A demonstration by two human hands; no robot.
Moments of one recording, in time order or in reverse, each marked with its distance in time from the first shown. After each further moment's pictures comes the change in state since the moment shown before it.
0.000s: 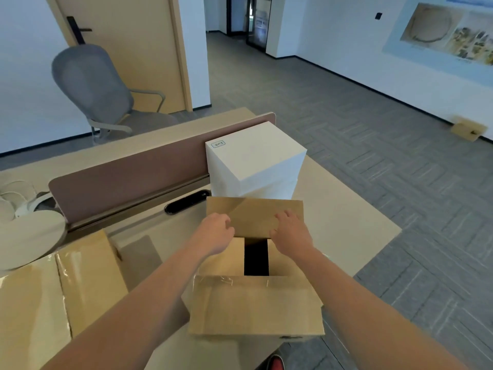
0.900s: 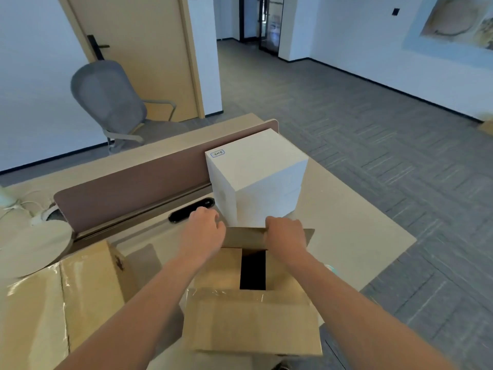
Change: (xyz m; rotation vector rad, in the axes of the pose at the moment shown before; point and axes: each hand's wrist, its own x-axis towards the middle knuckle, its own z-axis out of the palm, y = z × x) left_hand 0.002 0.022 -0.013 0.002 0.354 -0.077; right_hand 0.020 -0.007 -0.018 -0.181 0.086 -0.172
